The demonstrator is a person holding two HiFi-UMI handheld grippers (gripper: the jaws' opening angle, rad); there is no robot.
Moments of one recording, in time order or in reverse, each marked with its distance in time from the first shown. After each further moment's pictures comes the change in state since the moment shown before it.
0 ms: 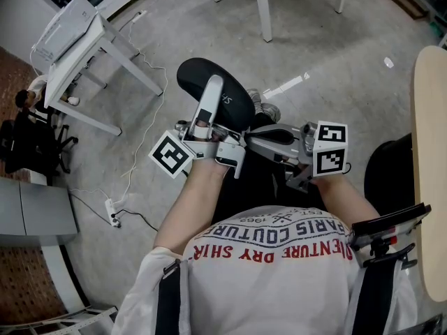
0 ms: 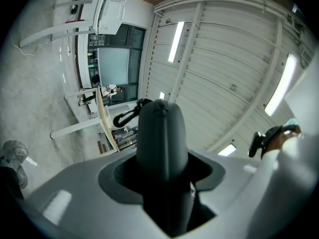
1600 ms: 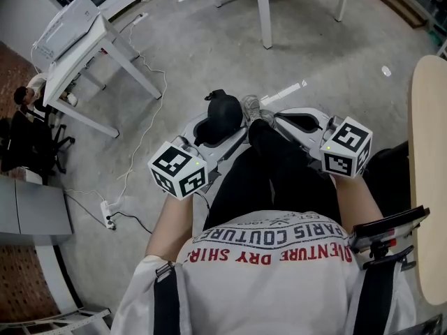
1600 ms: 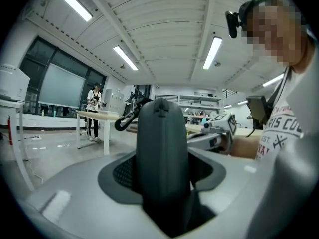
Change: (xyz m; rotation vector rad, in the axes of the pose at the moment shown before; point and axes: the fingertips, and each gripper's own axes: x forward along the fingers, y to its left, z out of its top) left arm -0.064 0.043 -0.065 0.902 0.744 0.220; right arm -0.053 -0.050 0.030 -0.397 0.190 -0.438
